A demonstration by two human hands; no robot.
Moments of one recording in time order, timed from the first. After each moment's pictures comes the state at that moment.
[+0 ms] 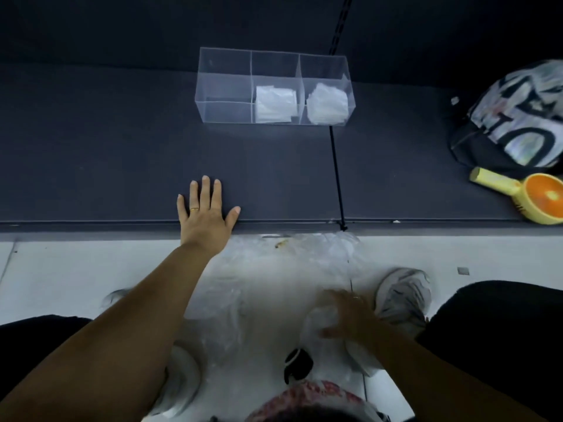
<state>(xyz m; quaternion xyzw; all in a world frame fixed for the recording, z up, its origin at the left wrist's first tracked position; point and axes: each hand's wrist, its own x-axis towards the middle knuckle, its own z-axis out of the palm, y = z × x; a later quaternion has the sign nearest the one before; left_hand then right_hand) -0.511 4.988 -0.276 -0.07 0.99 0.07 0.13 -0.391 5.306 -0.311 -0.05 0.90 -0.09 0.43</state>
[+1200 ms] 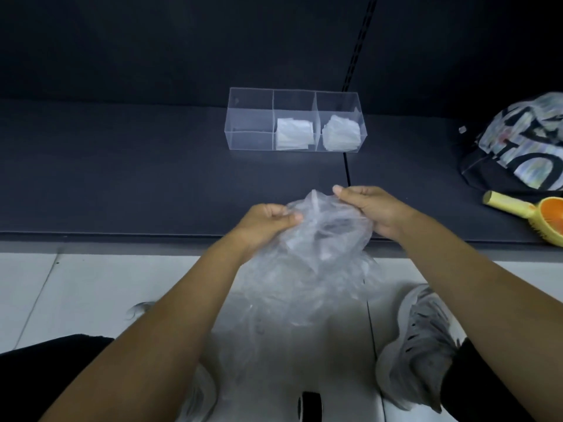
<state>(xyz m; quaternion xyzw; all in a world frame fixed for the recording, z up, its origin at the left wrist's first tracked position) -0.510 5.034 -0.169 -0.11 0.69 0.67 0.25 -0.563 5.259 -0.152 0.10 0.72 -0.62 0.30</state>
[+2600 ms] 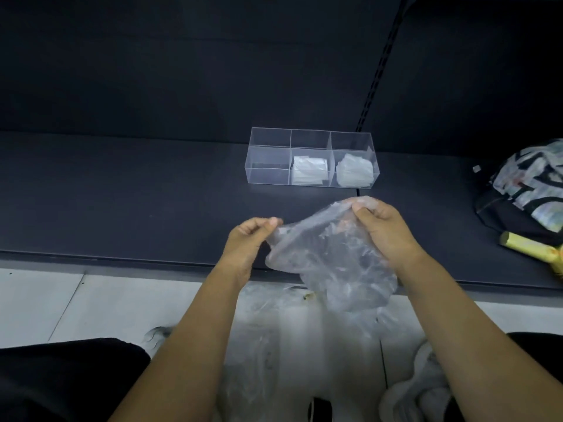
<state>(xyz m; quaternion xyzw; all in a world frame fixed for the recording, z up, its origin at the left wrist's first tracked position) -0.520 5.005 -0.163 -0.20 0.63 0.75 0.06 -0.559 5.238 -0.122 0.03 0.75 -0.65 0.12</state>
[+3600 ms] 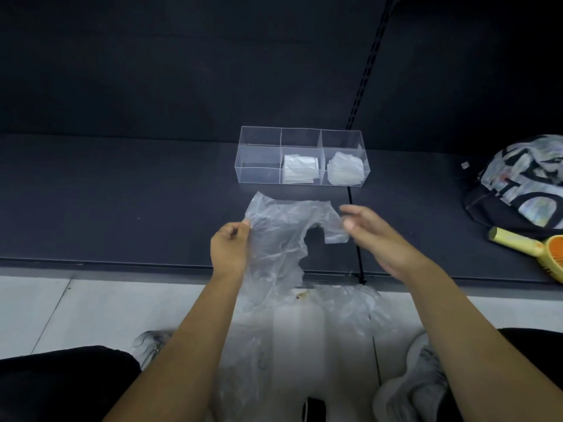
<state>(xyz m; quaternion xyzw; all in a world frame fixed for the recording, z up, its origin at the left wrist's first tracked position) -0.525 5.007 -0.187 -0.32 0.73 0.60 -0.09 -0.554 5.268 -0.142 -0.01 0.76 -0.60 0.24</state>
